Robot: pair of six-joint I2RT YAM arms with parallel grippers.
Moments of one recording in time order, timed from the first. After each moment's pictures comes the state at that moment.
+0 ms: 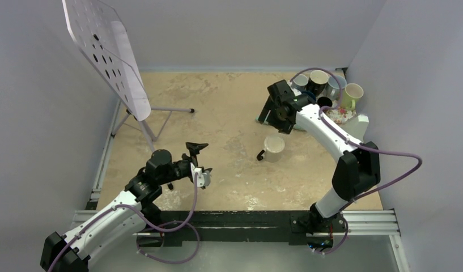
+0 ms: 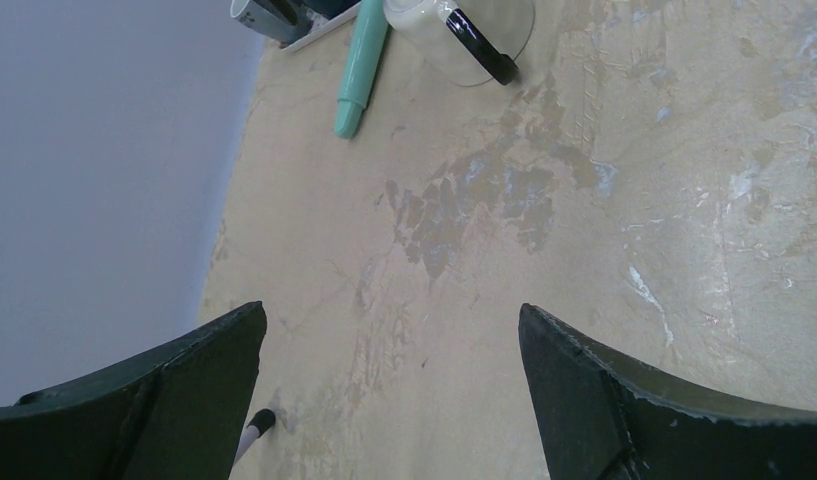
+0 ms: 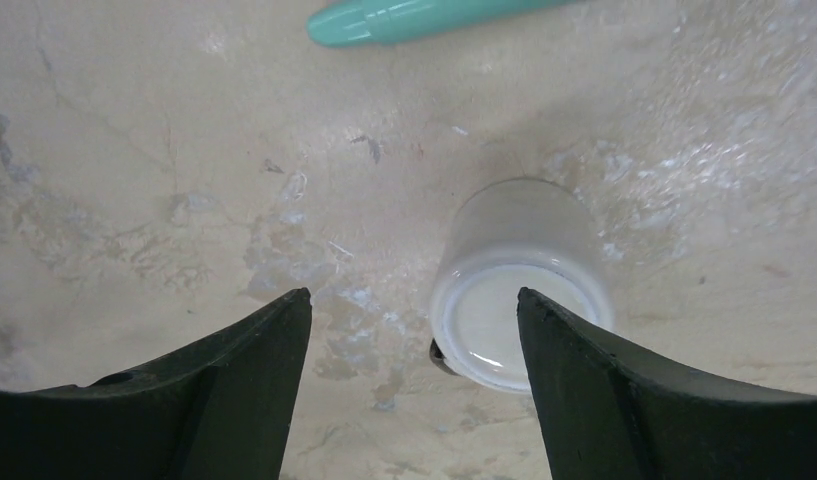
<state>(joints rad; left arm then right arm) -0.64 0.63 0.33 0.02 0.44 0.91 0.45 1.62 1.37 -0.84 0.19 0.90</state>
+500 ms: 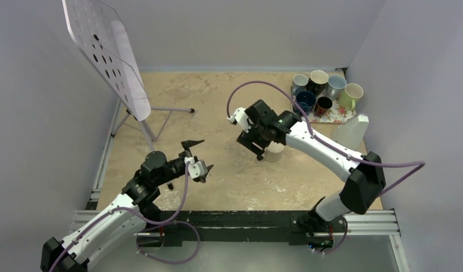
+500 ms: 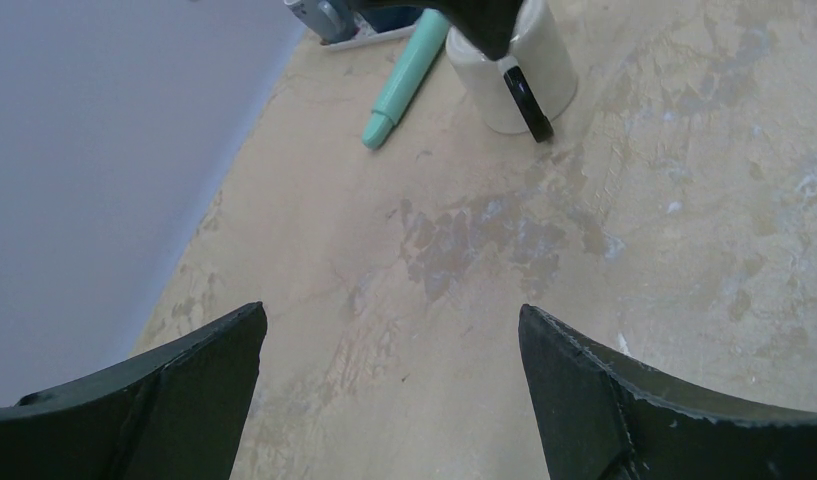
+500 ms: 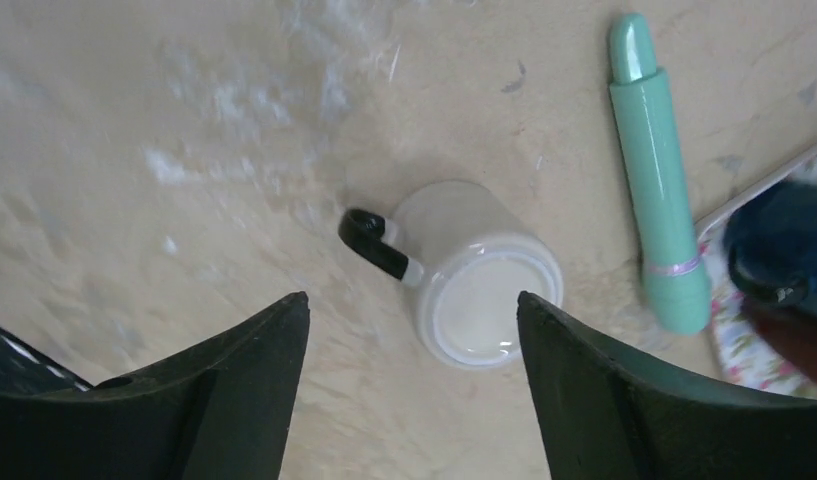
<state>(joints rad) -0.64 0.59 0.33 0.07 0.38 0.64 0.76 1.55 1.35 -0.85 0.16 -0.17</state>
